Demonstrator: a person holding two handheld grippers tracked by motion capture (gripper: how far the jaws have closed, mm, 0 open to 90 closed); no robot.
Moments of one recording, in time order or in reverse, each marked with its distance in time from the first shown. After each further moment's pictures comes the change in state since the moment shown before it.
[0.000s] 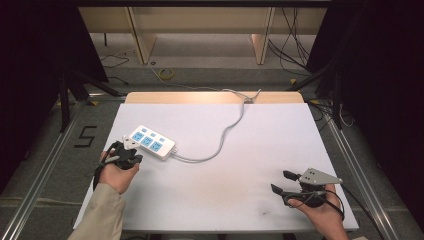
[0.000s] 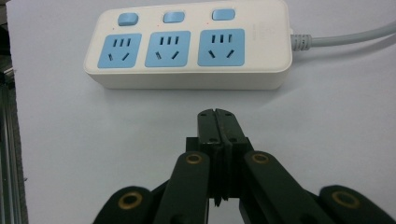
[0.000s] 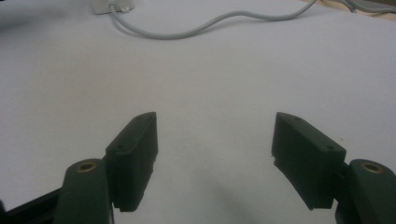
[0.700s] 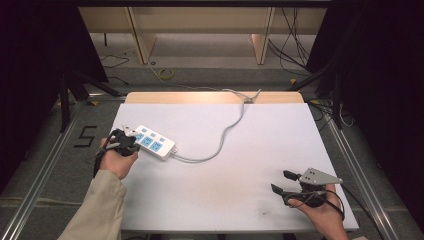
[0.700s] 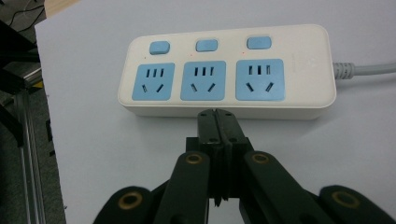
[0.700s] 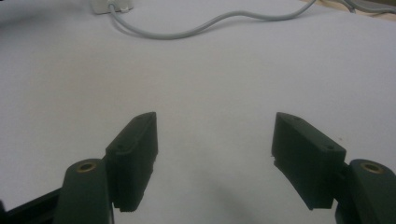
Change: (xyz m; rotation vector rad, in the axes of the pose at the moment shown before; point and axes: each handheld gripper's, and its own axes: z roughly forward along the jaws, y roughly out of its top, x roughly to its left) left arm 0.020 0.026 0.011 0.021 0.035 0.026; right arm 0.000 0.000 0.000 0.000 -0.002 0.002
